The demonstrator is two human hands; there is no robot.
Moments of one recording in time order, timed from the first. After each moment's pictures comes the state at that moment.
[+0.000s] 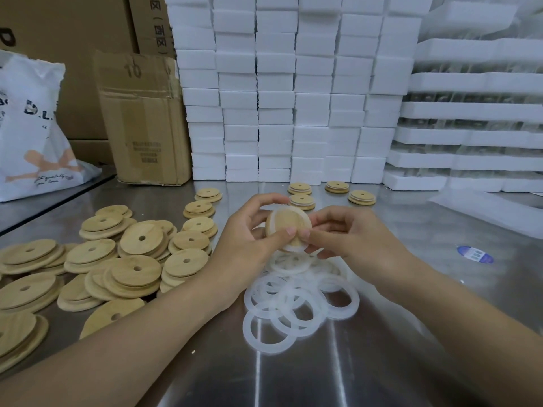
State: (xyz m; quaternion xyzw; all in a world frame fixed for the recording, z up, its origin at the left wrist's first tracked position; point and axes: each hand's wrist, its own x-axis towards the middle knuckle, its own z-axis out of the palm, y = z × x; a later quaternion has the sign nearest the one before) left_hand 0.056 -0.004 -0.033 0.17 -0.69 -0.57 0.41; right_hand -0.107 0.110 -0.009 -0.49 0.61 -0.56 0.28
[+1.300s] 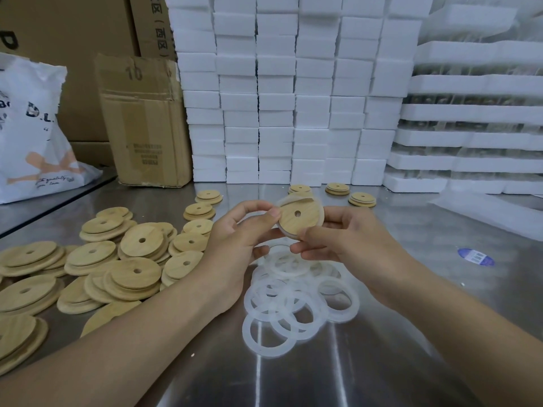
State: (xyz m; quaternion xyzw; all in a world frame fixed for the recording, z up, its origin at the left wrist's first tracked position) left_hand 0.057 -0.008 -0.033 0.23 -0.58 -0.67 0.42; right_hand -0.091 0.114 0.001 -0.46 0.58 -0.59 0.32
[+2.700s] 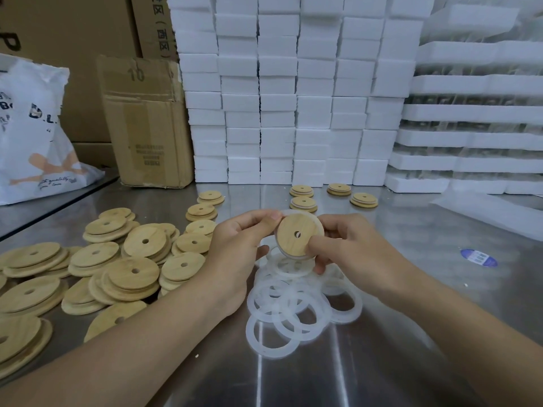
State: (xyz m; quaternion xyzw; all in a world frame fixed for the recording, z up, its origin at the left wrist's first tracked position) left_hand 0.054 -0.010 -0.037 0.26 -0.56 -0.66 0.43; right_hand -0.090 0.115 -0.002 -0.56 0.65 -0.47 0.23
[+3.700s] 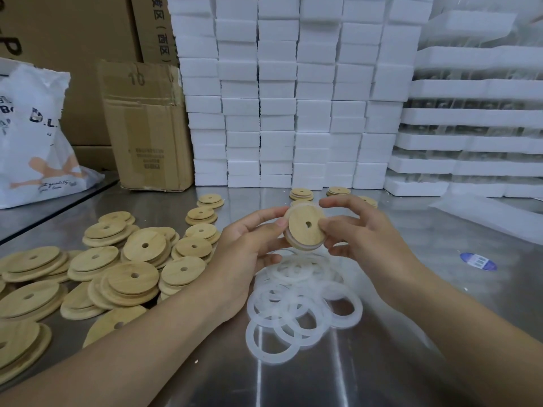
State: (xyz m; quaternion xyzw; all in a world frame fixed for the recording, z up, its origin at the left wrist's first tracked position) left_hand 0.057 -0.006 -0.031 0.19 -0.59 -0.69 0.38; right_hand -0.111 0.106 -0.009 -0.43 0.59 -0.64 0.24
